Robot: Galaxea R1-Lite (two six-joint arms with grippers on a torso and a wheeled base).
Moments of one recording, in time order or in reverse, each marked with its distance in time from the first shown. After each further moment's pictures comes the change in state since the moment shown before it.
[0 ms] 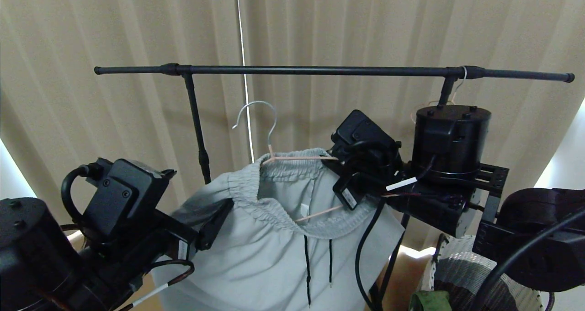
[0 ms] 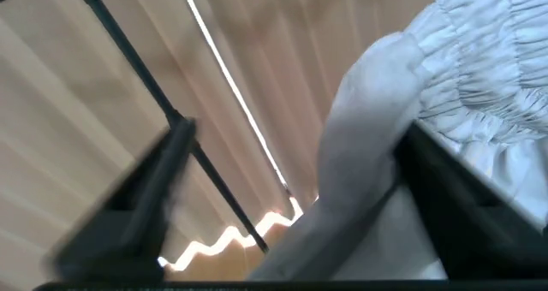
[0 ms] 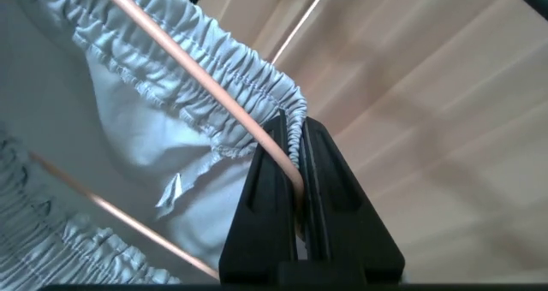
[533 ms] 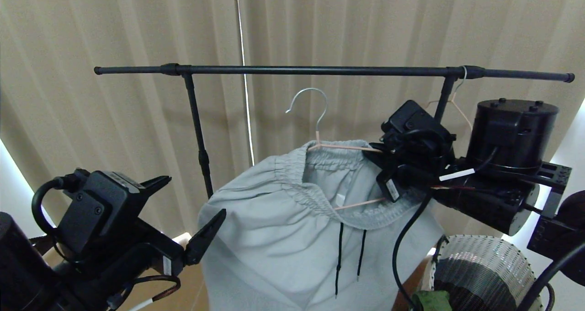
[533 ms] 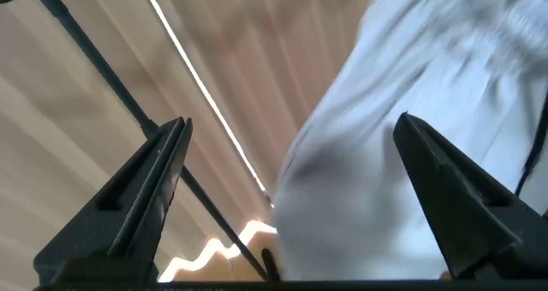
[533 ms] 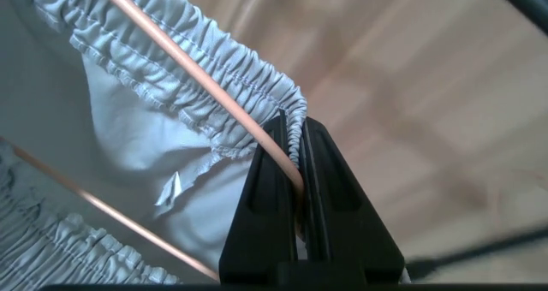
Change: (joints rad) left arm 0.022 -0.060 0.058 0.001 -0.068 -0.002; right arm -0.124 -0.128 0.114 0.000 -0.009 0.000
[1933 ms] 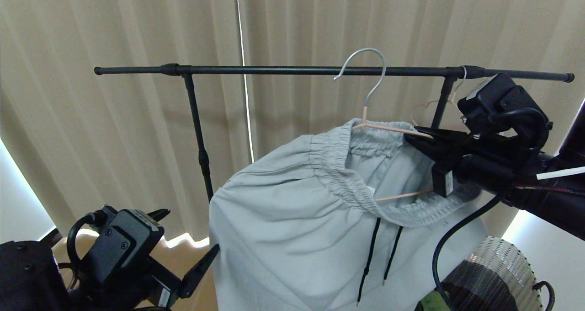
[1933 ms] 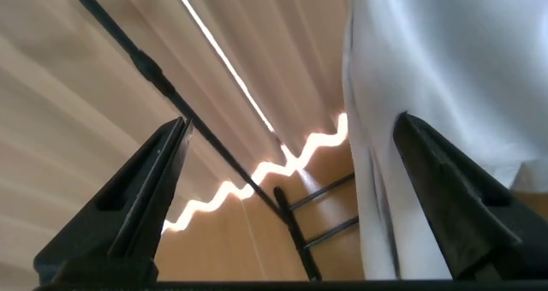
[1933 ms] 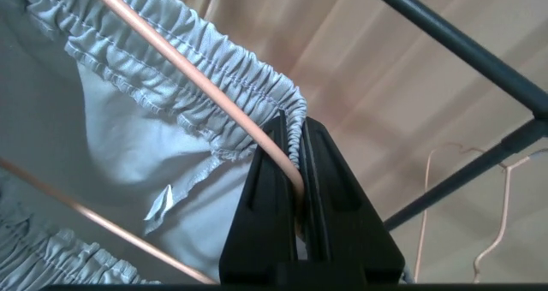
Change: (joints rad) left arm 0.024 0.051 0.118 -0.002 -0.008 0.019; right arm -0.049 -0.203 0.097 -0.002 0.043 0.025
